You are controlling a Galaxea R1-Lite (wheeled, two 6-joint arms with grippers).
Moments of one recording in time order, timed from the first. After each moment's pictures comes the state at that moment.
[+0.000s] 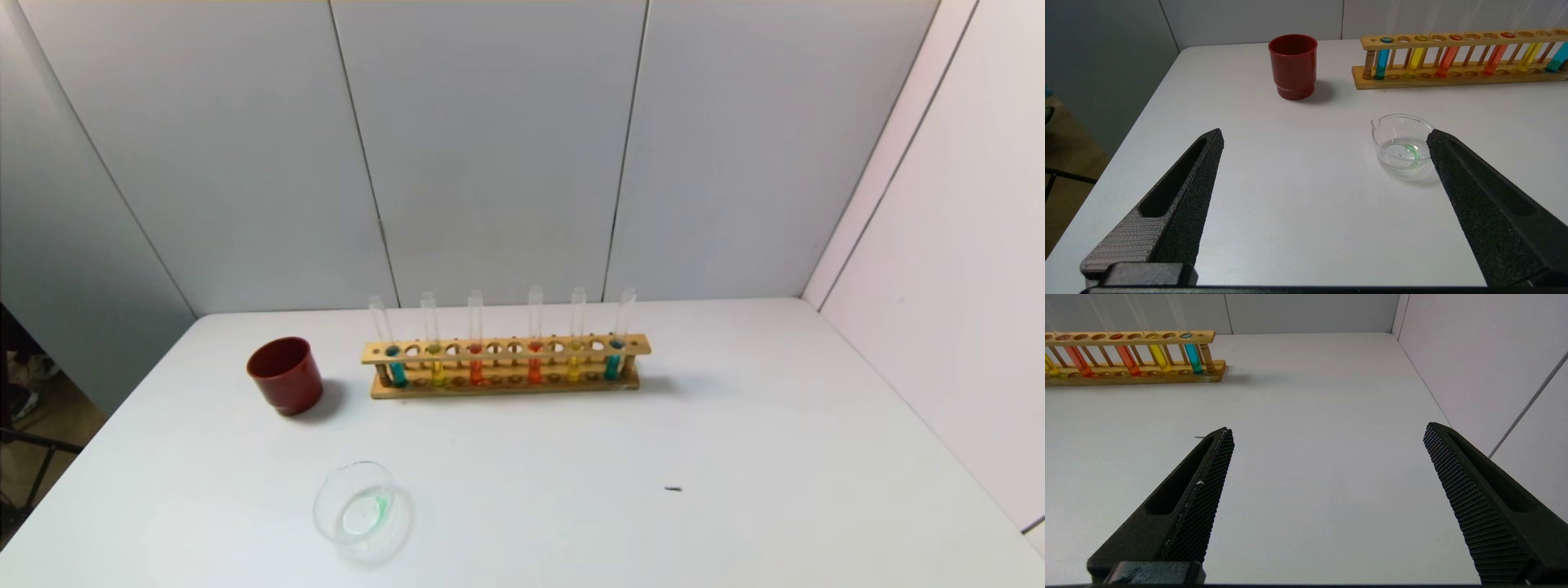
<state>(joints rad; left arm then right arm) 0.00 0.00 0.00 -0.01 -0.01 -0.01 0.00 0.00 -0.01 0.03 -0.01 0.01</state>
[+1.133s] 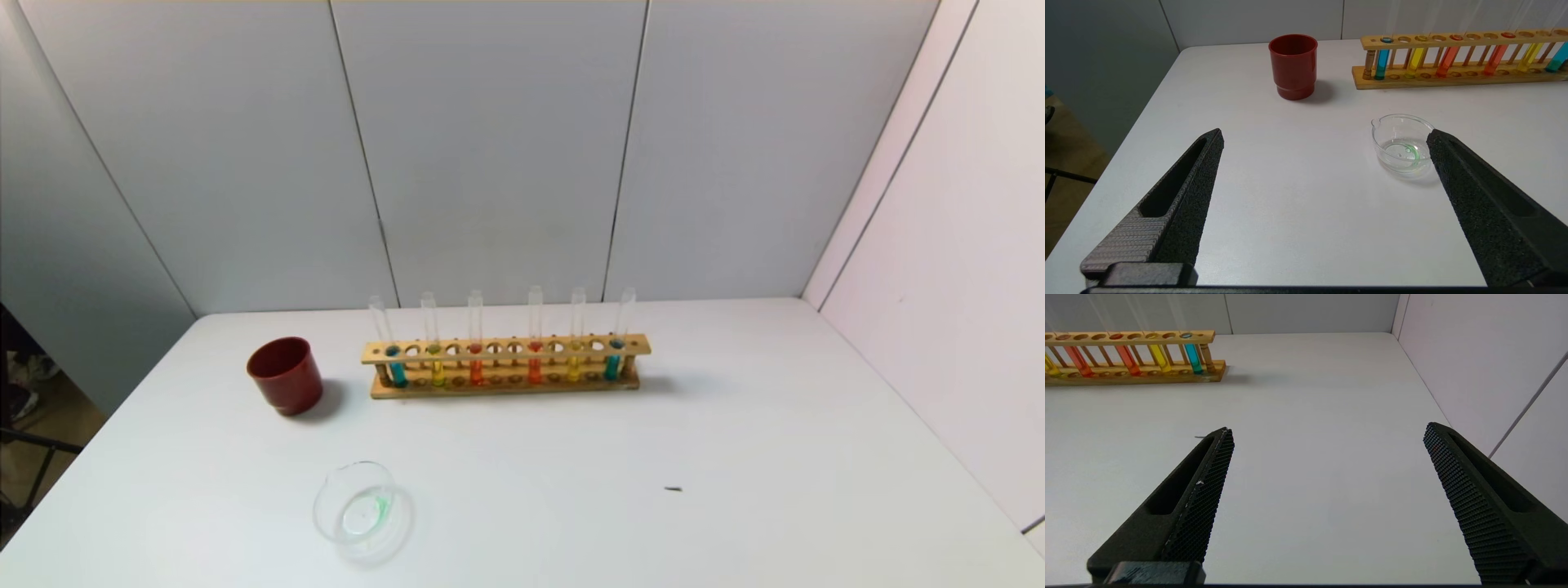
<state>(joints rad) 0.00 0.00 0.00 -0.01 -0.01 -0.01 0.00 0.00 -0.01 0.03 -0.01 0.01</state>
